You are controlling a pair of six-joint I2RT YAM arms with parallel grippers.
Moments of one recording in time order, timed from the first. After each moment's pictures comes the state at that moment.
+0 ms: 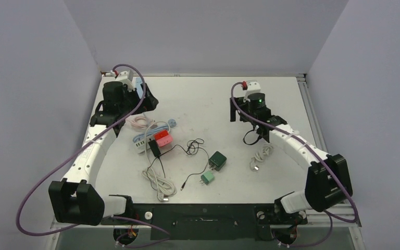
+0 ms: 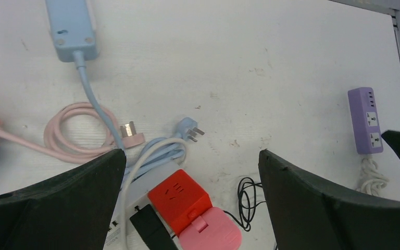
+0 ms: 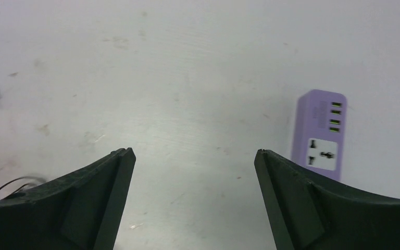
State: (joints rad) left arm -0.13 1.29 1.14 -0.34 0.17 -0.36; right arm 0.34 1.47 1.01 -0.14 0.16 0.11
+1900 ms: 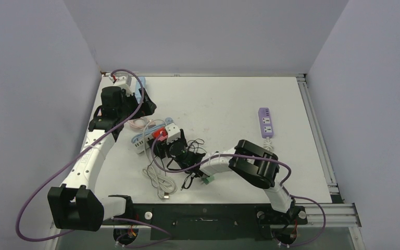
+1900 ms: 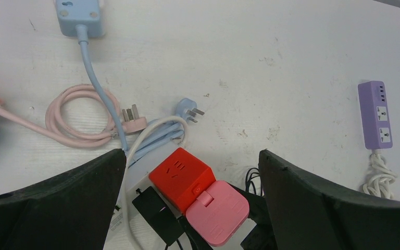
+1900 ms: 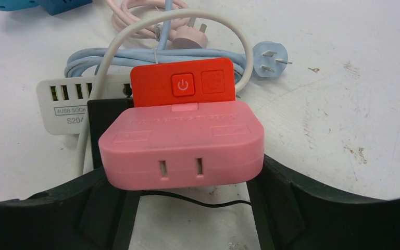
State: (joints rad) left arm -0.09 1.23 1.06 -0.36 0.17 -0.36; right arm 1.15 2.08 1.13 0.65 0.52 0.20
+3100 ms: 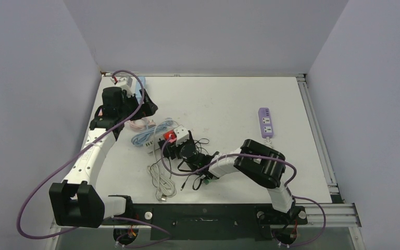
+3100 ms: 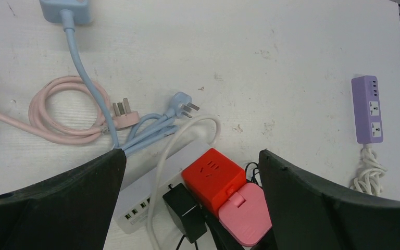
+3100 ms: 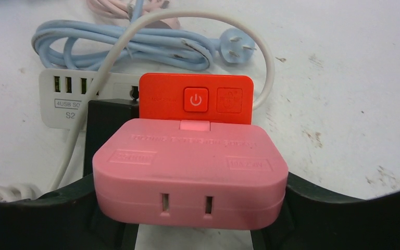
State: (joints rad) left arm -0.08 1.26 1.05 -0.35 0.22 -0.38; right arm 1.11 2.04 0.99 0.79 0.47 0.11
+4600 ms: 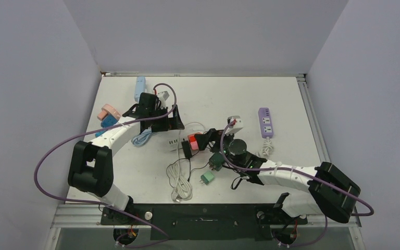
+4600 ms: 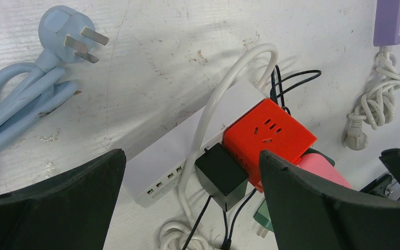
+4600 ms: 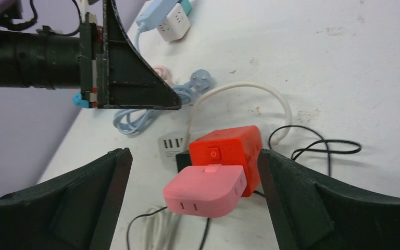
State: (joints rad) left arm -0.31 1.58 1.06 -0.35 0.33 -0.40; right arm 0.91 1.31 0.51 0.65 0.31 0.53
